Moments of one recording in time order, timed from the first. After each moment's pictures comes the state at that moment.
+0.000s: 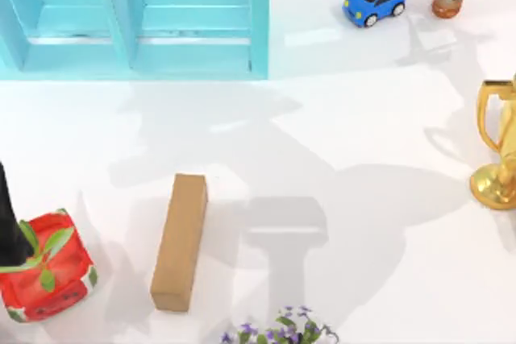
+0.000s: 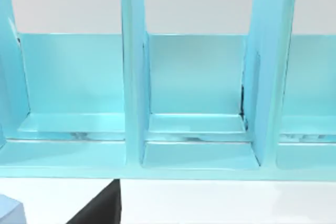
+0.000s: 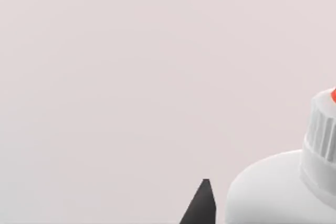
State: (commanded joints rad) left arm 0.00 0.00 0.00 0.00 0.00 0.00; right arm 0.03 1.92 1.05 1.45 -0.28 0.01
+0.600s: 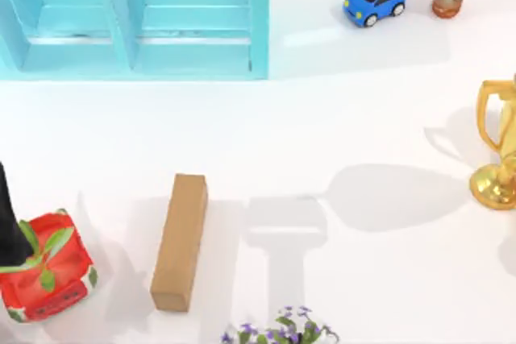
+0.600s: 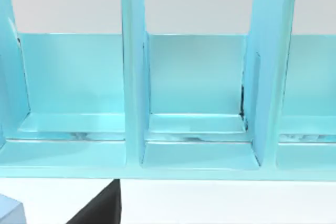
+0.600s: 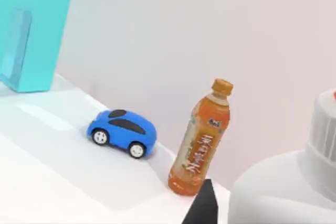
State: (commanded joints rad) left arm 0.00 0.00 0.00 0.00 0.00 0.00; right arm -0.74 2.02 0.88 1.44 -1.38 -0.01
